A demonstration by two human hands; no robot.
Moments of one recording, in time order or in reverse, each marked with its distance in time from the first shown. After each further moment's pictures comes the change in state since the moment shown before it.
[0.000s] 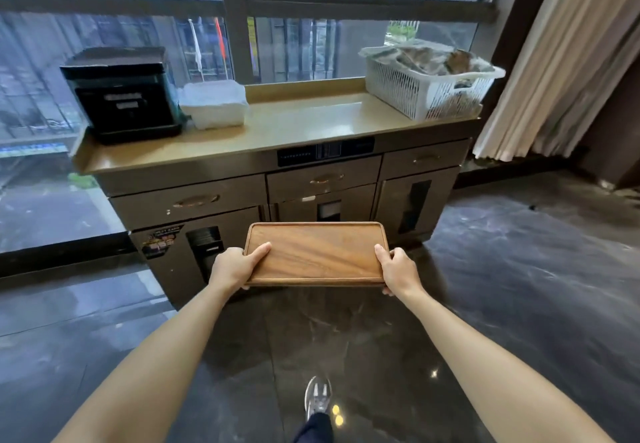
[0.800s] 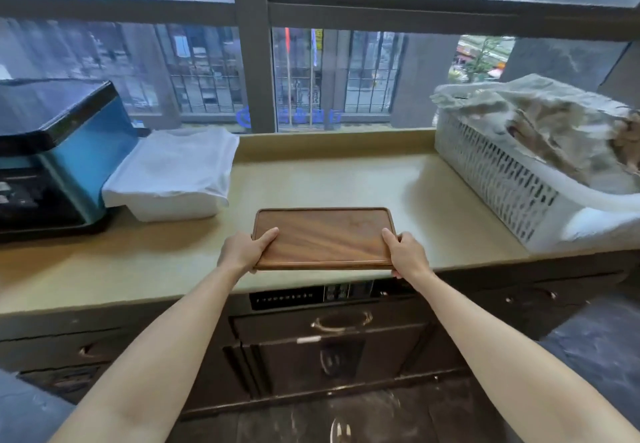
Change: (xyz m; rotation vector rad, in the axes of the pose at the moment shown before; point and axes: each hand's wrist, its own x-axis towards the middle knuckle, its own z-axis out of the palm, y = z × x) left_hand 0.536 0.214 0.009 0.013 0.168 -0.108; right_hand 0.595 -0.217 0.016 -0.063 -0.157 -0.108
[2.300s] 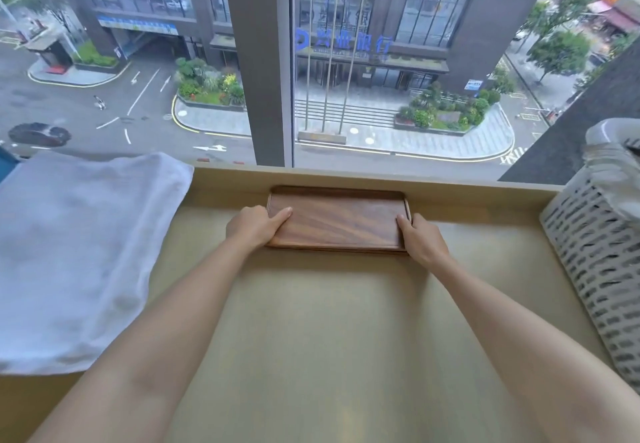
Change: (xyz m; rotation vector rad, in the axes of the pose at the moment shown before) left_hand 0.354 0.102 0.048 0.373 -0.061 -0.163; right_hand 0.403 -0.087 0.040 -0.376 -0.161 -0.026
